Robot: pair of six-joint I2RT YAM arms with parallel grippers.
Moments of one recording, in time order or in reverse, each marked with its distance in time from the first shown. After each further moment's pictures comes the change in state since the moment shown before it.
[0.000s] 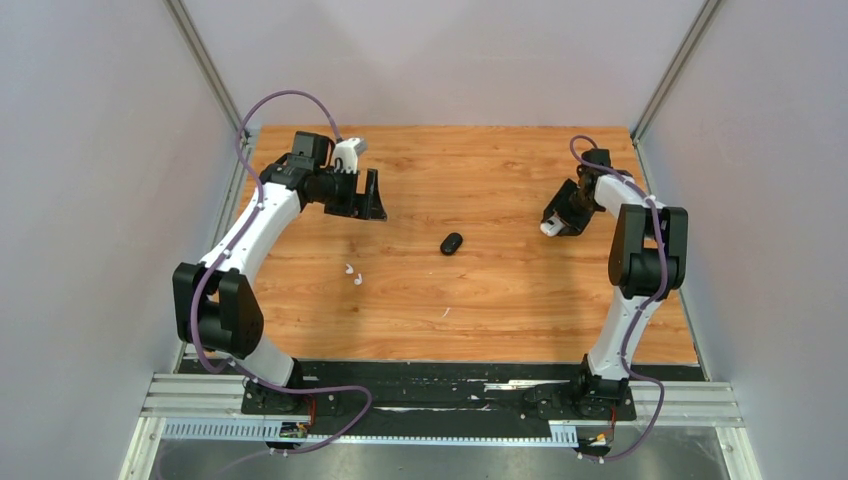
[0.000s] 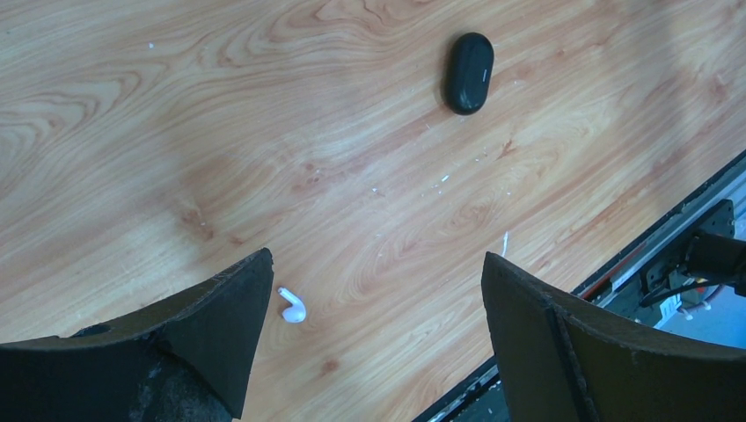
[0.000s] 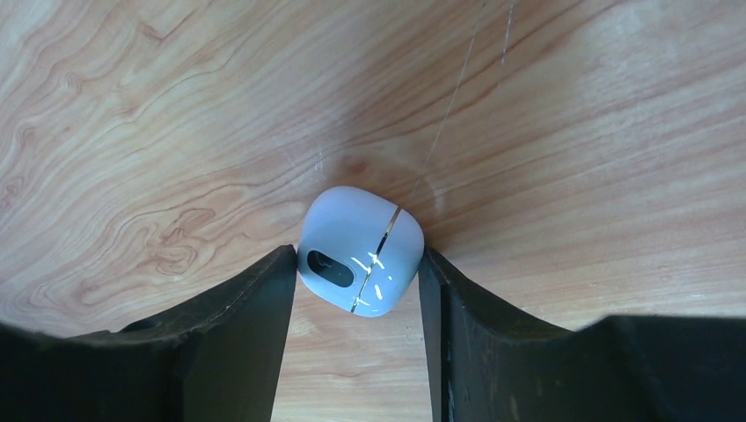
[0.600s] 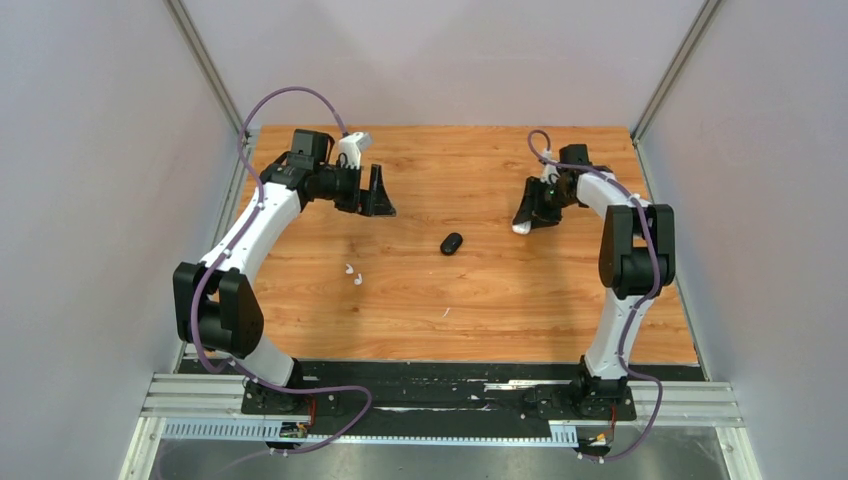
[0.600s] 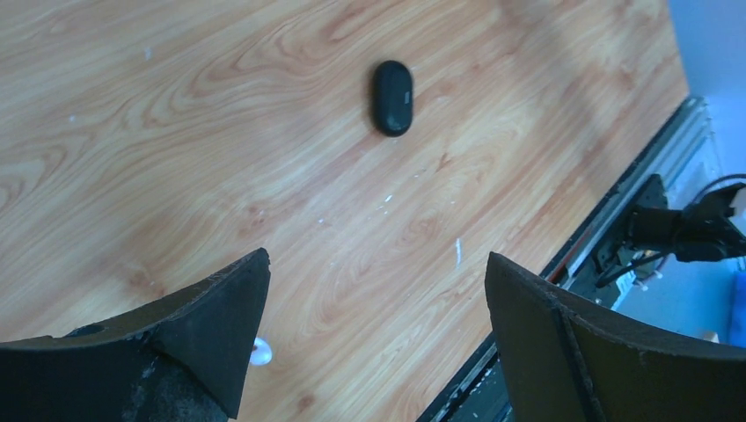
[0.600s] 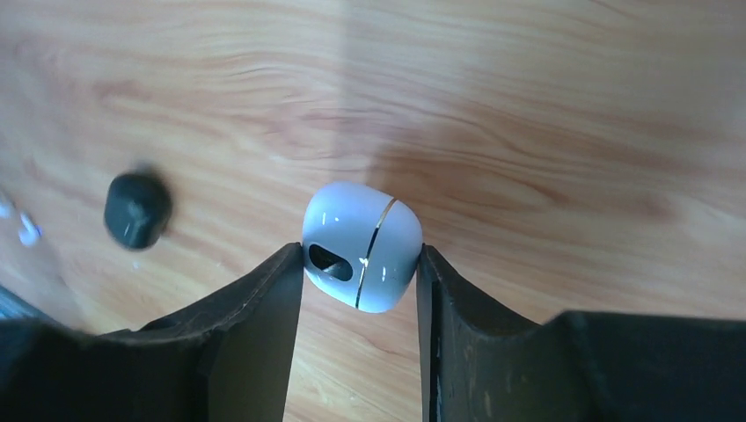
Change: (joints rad) left arm 0.000 0.000 -0.005 0.059 0.136 0.011; right arm 0.085 0.009 0.017 0.018 -0.266 -0.345
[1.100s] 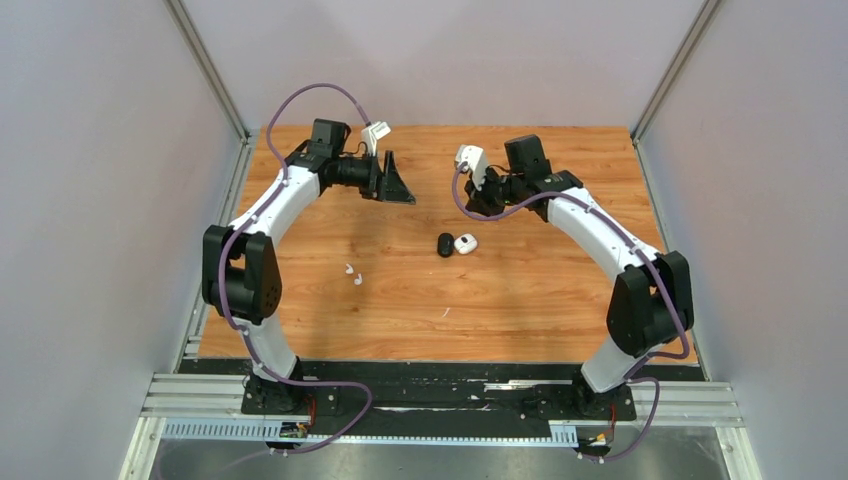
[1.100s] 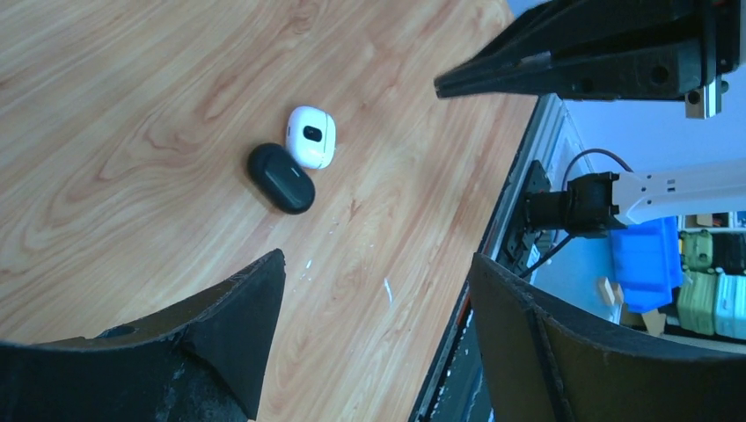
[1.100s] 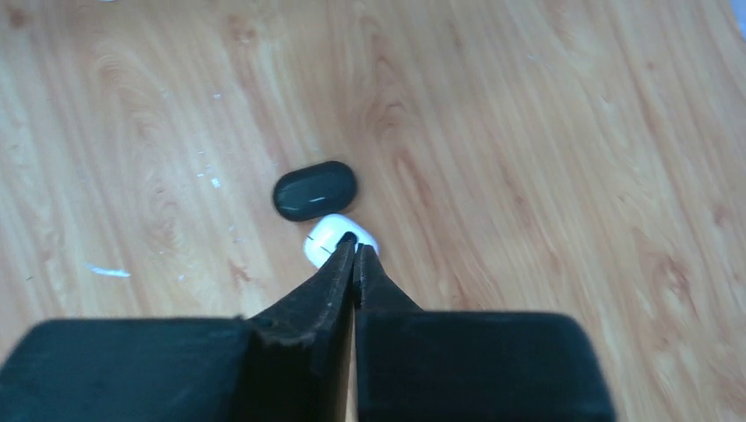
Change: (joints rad) left arm -0.016 0.216 0.128 0.150 0.347 -0.066; right arm 0.394 -0.360 -0.073 0.098 -0.156 -0.823
